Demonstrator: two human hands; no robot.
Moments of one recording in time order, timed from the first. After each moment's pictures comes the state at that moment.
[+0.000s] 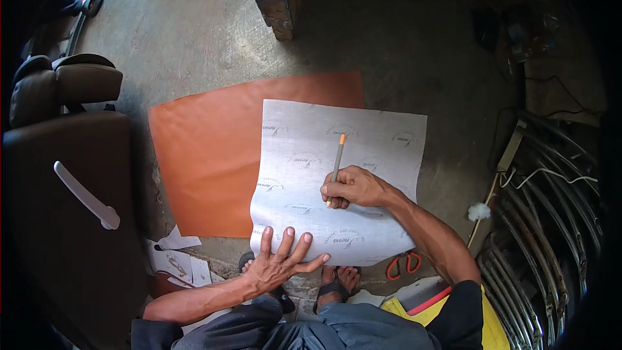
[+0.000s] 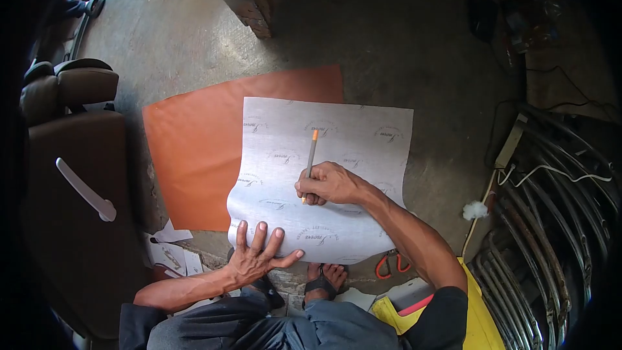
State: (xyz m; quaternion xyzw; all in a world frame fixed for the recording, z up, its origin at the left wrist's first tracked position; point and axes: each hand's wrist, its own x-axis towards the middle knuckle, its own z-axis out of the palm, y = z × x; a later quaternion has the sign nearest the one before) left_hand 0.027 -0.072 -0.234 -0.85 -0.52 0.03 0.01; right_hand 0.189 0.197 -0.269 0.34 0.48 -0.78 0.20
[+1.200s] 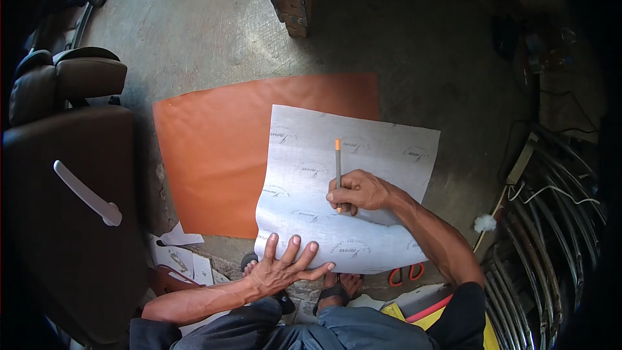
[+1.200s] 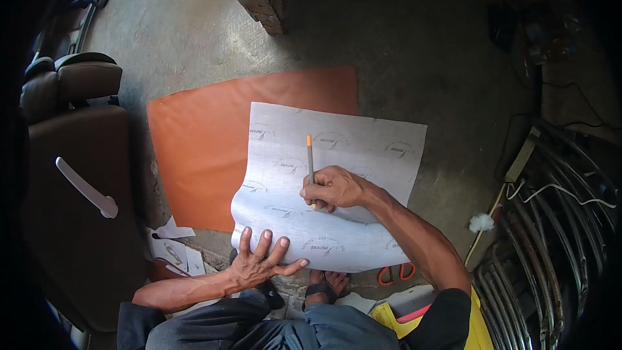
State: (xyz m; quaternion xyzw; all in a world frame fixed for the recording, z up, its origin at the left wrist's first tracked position) left_hand 0.029 -0.077 -0.240 -0.85 -0.53 0.01 0.00; right_hand 0.181 0.206 -0.285 0.28 0.48 -0.80 0.25
